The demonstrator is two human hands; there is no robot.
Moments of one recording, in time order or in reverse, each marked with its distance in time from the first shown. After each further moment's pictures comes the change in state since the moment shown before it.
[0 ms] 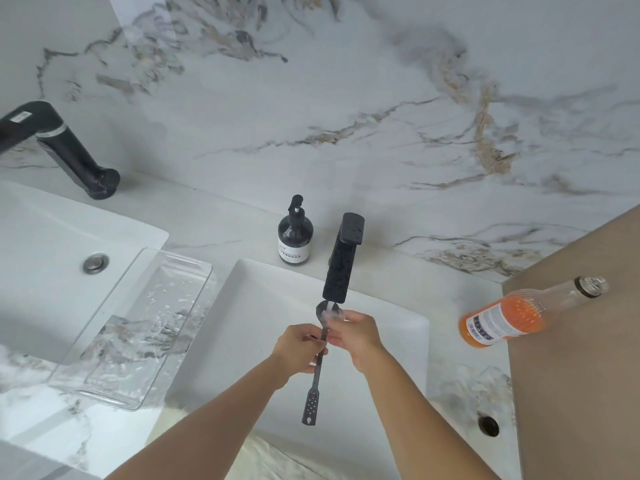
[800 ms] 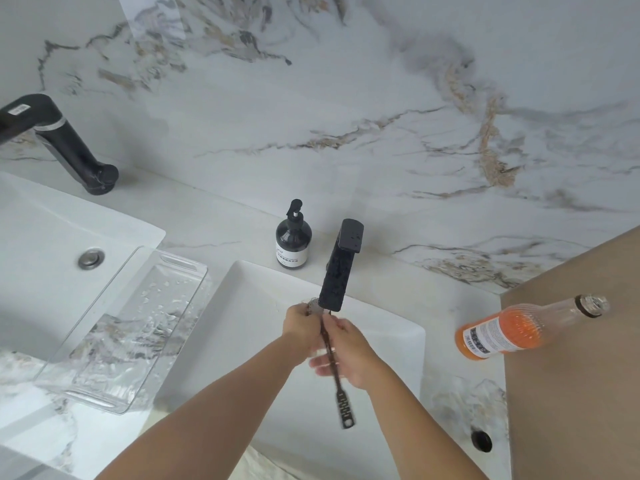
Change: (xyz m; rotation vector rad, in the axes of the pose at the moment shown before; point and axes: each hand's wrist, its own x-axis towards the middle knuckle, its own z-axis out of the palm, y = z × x) left_hand 0.038 0.034 0.020 -0.252 0.187 0.011; right_hand -0.003 -0.002 -0.005 -0.078 -0.246 0.122
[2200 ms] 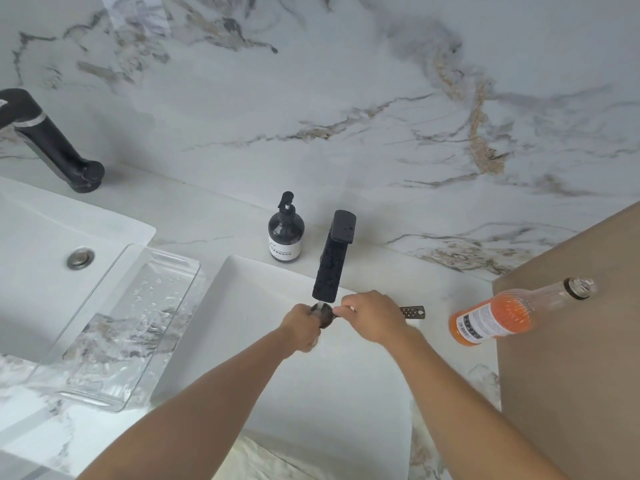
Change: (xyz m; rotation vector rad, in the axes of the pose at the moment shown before) left_hand 0.003 -0.004 -0.005 0.285 -0.226 -0.072; right_hand -0.008 -0.043 -0.051 -1.372 0.290 -0.426
